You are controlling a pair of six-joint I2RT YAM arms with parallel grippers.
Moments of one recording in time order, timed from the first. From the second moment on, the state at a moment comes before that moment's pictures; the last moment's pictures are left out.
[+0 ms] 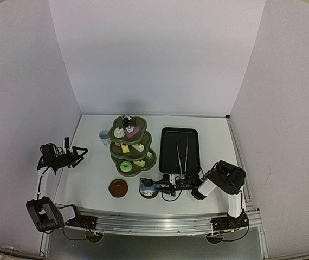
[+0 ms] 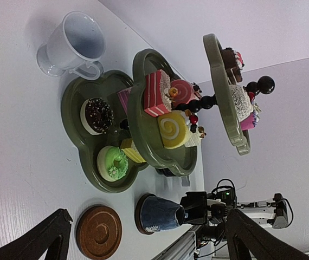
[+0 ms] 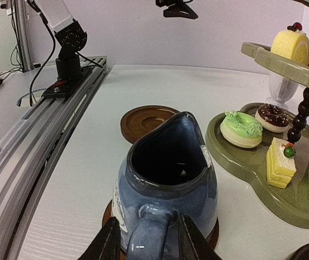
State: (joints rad) left arm 0.34 1.12 0.79 -0.49 1.07 -0.37; right arm 0.83 2.04 0.58 1.26 -0.71 -0.18
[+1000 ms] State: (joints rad) left arm 0.34 1.11 0.79 -0.49 1.07 -0.37; right arm 0.81 1.99 0.53 1.26 -0.59 -0.23
